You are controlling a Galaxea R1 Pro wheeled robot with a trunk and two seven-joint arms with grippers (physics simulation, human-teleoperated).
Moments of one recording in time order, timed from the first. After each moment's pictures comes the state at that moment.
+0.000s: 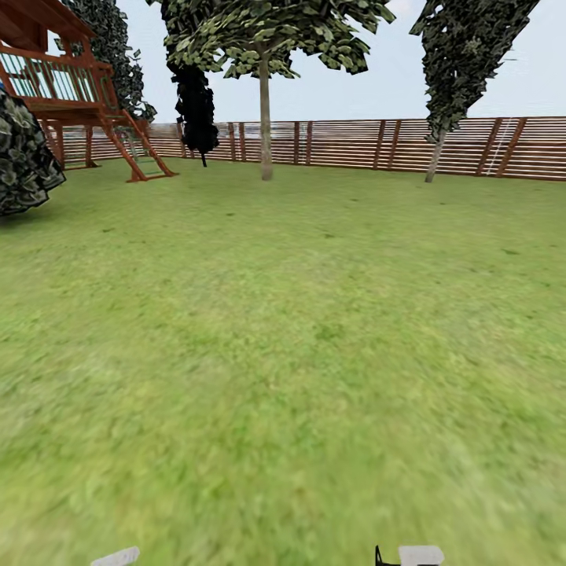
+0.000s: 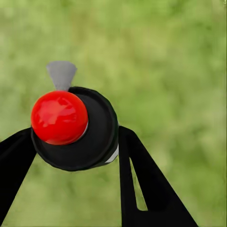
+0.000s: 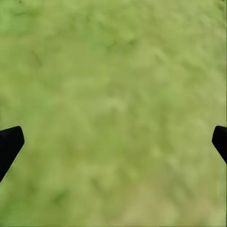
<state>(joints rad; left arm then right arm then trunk) -0.36 0.16 -0.12 -0.08 0.41 -0.34 0.02 -0.37 0.01 -0.05 -0.03 0.21 -0.60 -0.28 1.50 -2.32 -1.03</state>
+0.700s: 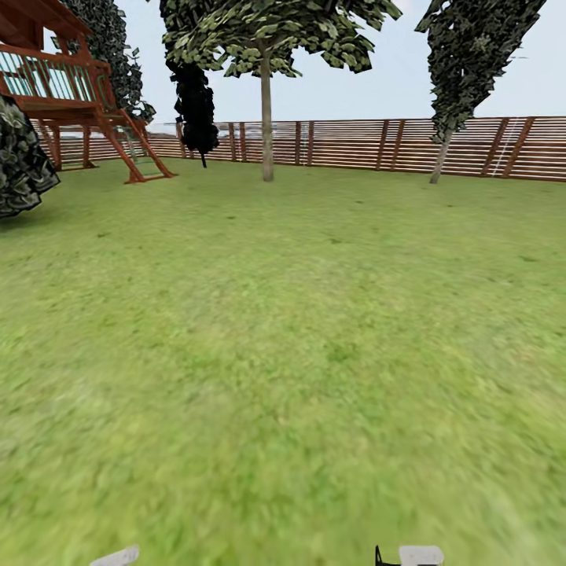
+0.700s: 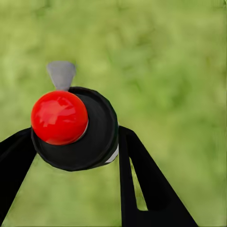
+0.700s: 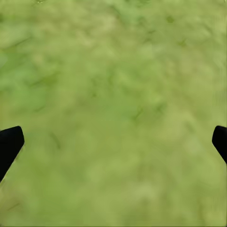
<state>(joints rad) -0.36 0.16 -0.12 -0.08 0.41 -0.34 0.02 -0.37 0.01 -0.05 -0.03 0.21 -0.60 -0.28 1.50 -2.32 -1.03</state>
